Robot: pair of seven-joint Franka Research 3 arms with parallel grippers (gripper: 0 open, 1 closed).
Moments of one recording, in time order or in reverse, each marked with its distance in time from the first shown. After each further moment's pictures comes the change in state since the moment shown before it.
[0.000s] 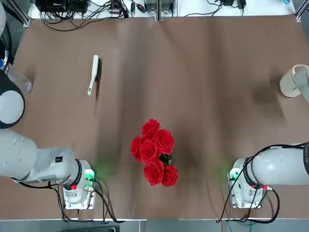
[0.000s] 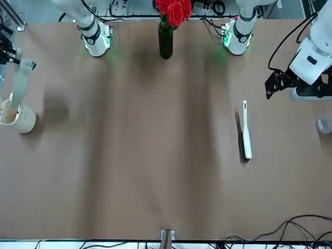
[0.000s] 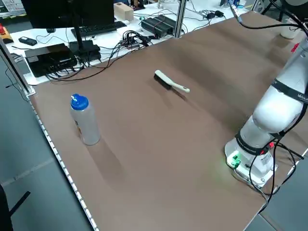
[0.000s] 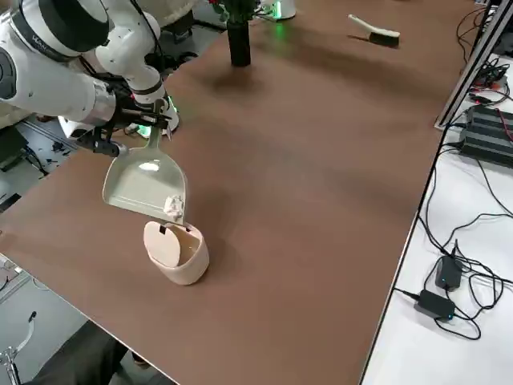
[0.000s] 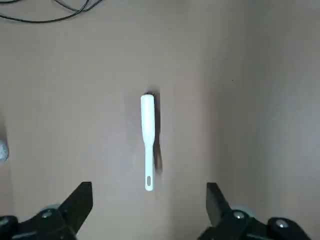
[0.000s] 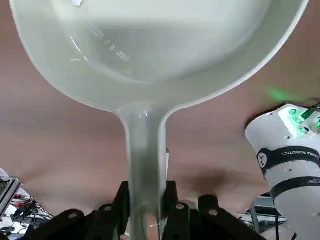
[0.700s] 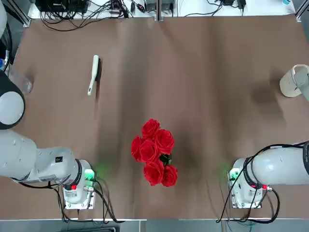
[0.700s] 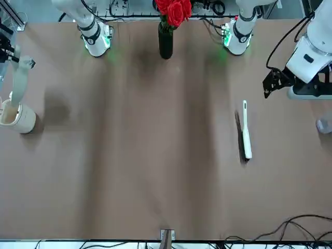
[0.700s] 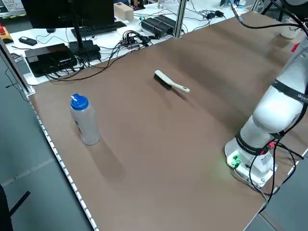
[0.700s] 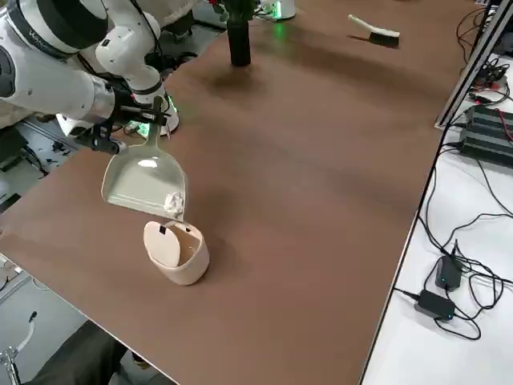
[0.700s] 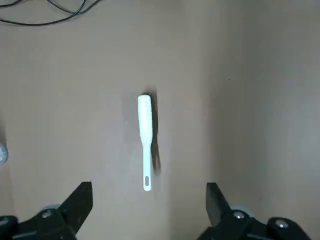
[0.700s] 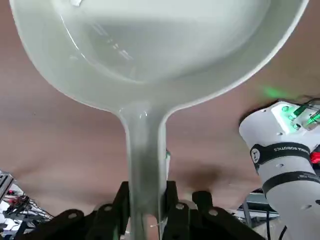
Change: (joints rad) left arm 0.000 -0.001 -0.016 0.001 0.002 0.000 0.000; right arm 0.000 0.023 -0.002 0.027 0.000 -0.050 -0.022
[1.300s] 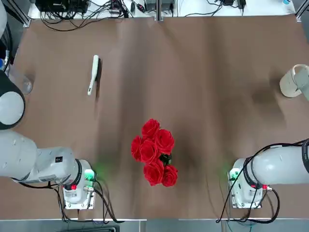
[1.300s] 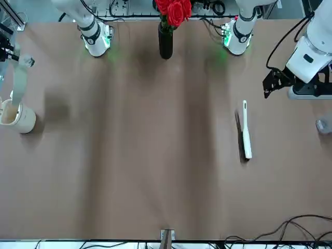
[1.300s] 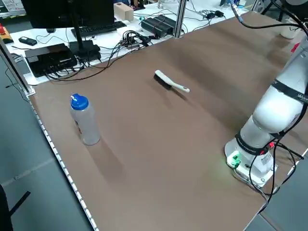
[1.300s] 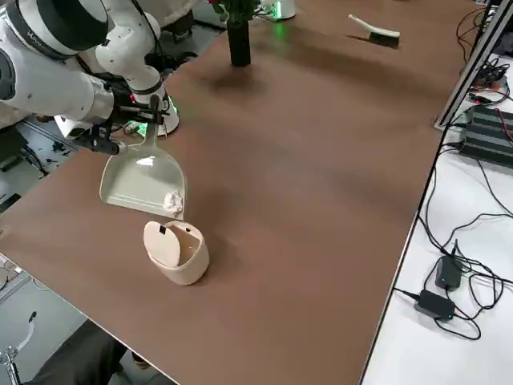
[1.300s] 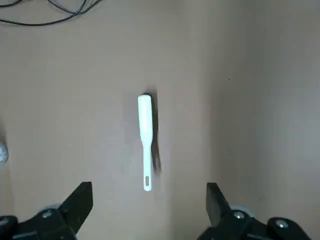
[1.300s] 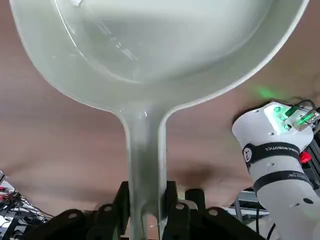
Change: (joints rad) left arm 0.000 0.000 0.000 0.000 0.002 0.000 0.000; right arm -0.002 0.025 -0.011 0.021 0.000 -0.035 -0.043
